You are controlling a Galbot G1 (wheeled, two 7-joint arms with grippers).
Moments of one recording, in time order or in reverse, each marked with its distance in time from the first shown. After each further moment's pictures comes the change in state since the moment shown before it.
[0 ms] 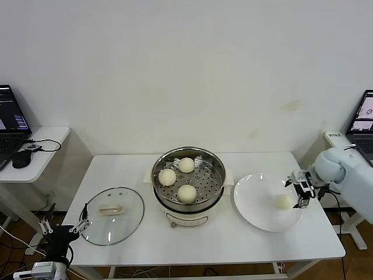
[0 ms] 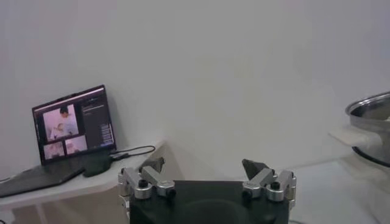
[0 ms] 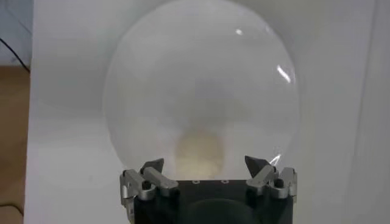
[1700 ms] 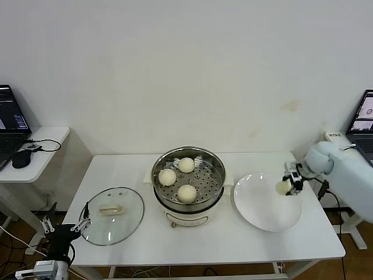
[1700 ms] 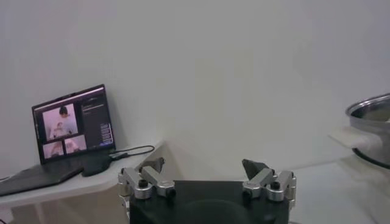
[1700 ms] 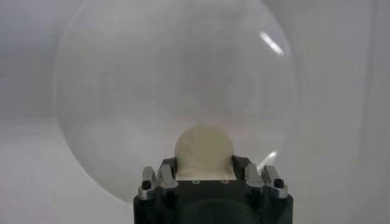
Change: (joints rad) left arm -0.013 0.000 0.011 0.003 0.002 0.000 -0.003; right arm 0.134 0.079 -0.070 -0.081 0.028 -0.067 0.012
